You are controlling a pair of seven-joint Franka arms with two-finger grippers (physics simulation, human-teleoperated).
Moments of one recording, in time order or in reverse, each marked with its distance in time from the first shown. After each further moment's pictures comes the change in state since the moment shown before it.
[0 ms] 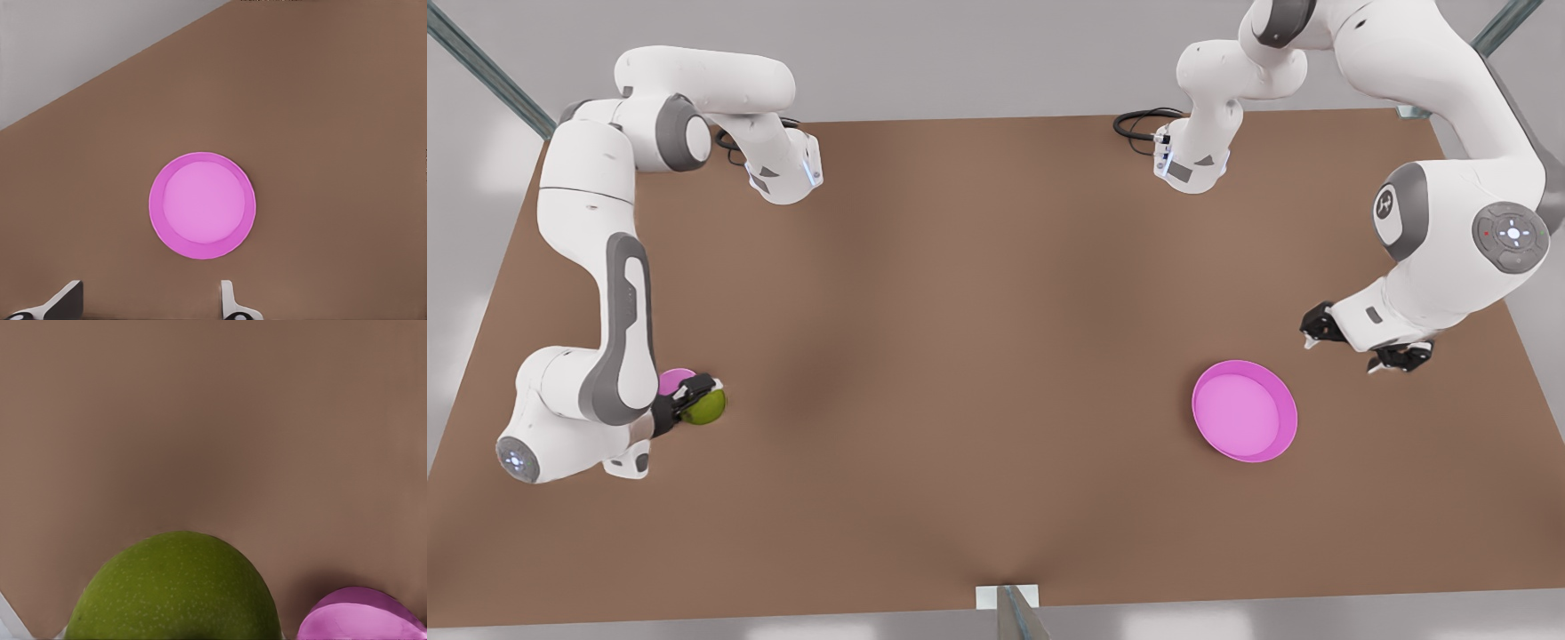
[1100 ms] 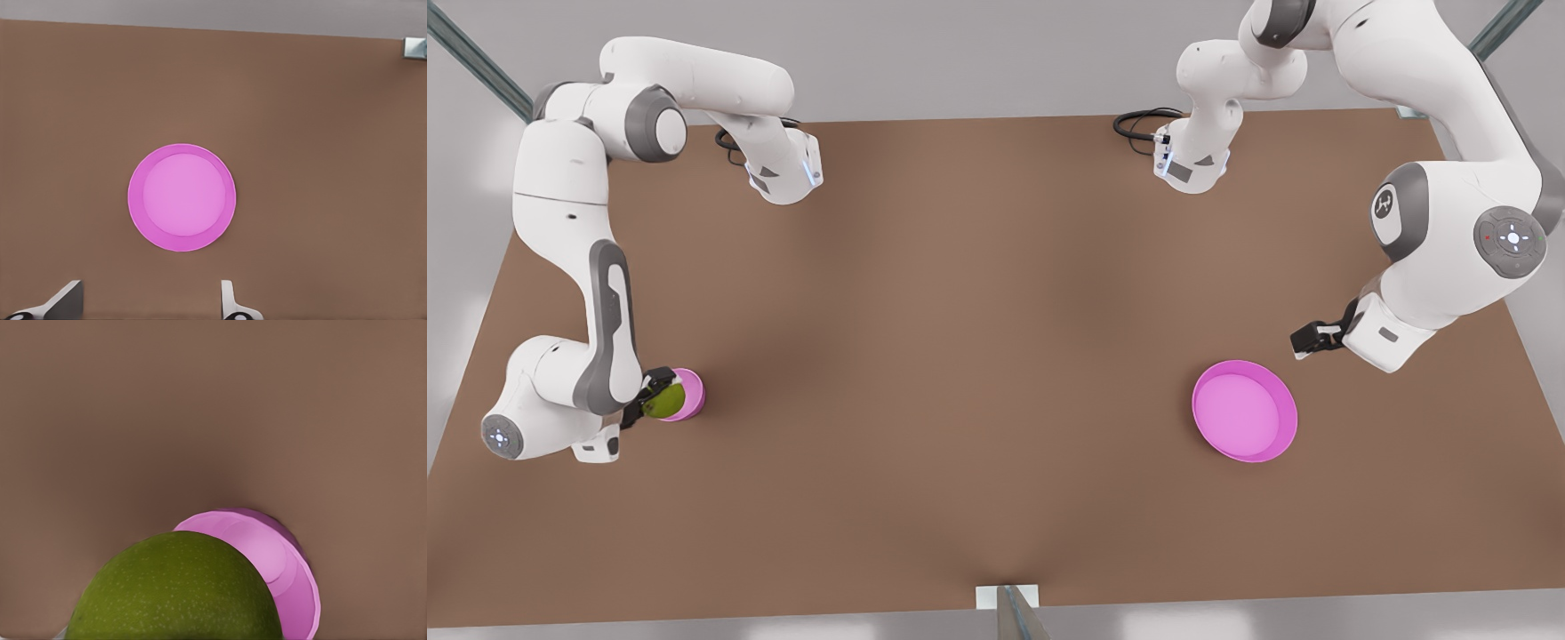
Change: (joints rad) left arm -0.002 0.001 -0.001 -0.003 -0.047 -0.023 -0.511; right arm -0.127 -0.050 0.008 -0.267 -0.160 0.262 -0.239
